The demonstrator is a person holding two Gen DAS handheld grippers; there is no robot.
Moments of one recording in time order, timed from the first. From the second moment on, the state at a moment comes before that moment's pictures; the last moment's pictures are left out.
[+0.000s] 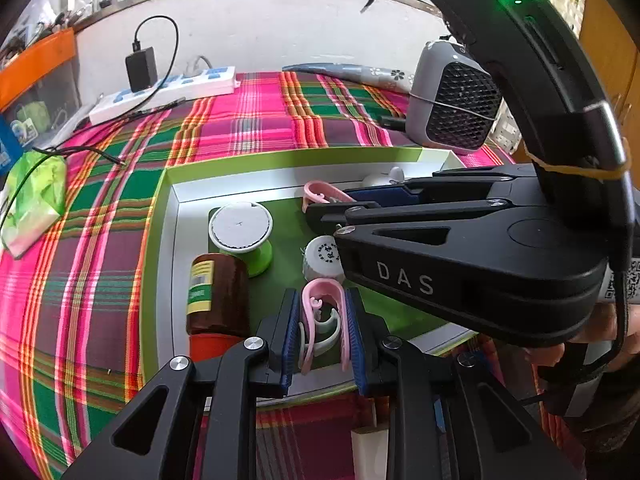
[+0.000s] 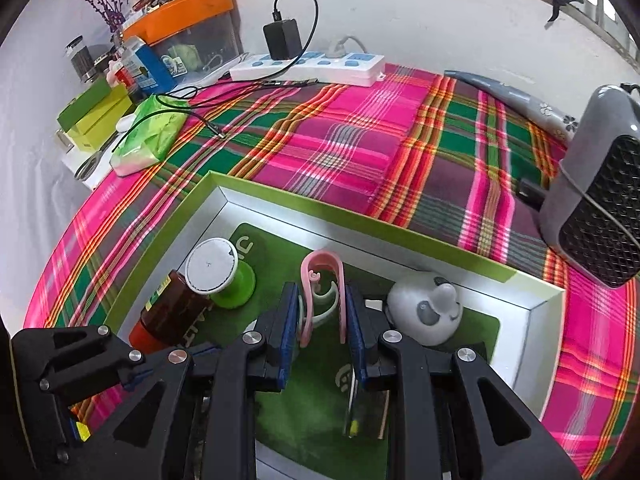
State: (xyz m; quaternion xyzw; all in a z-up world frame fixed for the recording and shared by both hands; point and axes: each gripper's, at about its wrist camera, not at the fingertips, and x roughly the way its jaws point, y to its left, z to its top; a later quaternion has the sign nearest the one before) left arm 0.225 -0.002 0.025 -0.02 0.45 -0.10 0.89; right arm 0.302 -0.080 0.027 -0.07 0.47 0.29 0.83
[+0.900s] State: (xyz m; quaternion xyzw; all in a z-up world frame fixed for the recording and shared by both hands) left arm 0.226 -0.001 0.025 -0.02 0.45 -0.08 0.89; right arm 0.301 -0.073 0.025 -0.08 0.47 0.29 0.83
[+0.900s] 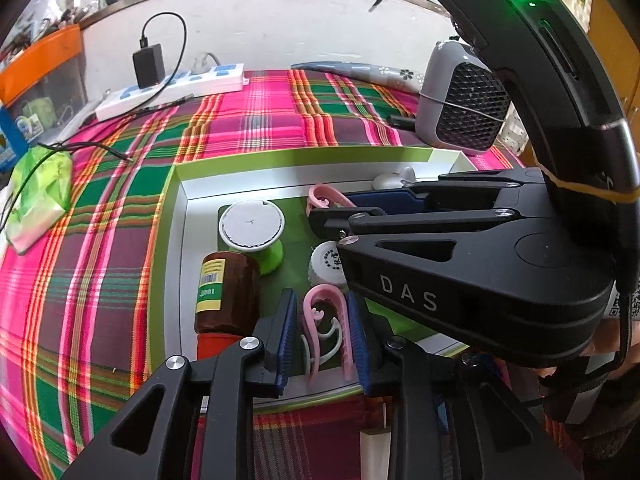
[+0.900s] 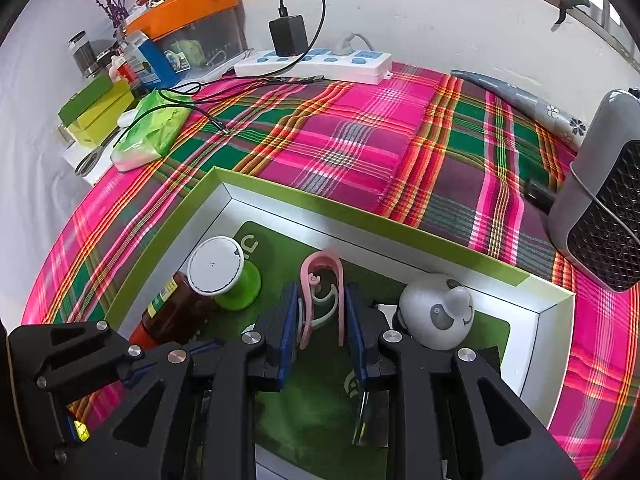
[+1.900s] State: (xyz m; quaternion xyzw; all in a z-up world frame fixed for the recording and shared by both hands) left arm 0.194 -0.005 0.046 0.00 0.43 -0.08 0.90; right arm 0.265 -0.093 0.054 -0.05 0.43 0.27 0.86
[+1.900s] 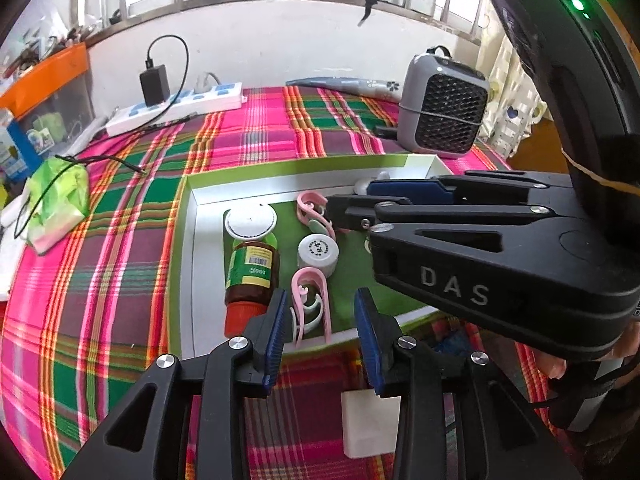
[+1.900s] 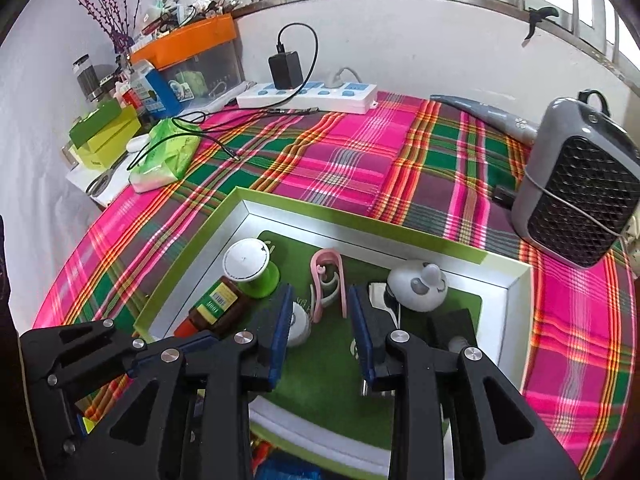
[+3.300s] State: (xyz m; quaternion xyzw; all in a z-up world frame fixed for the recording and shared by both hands) left arm 0.124 0.010 0.051 -0.03 0.41 -0.10 0.90; right arm 0.172 -0.145 0.065 -0.01 0.39 0.22 0.89
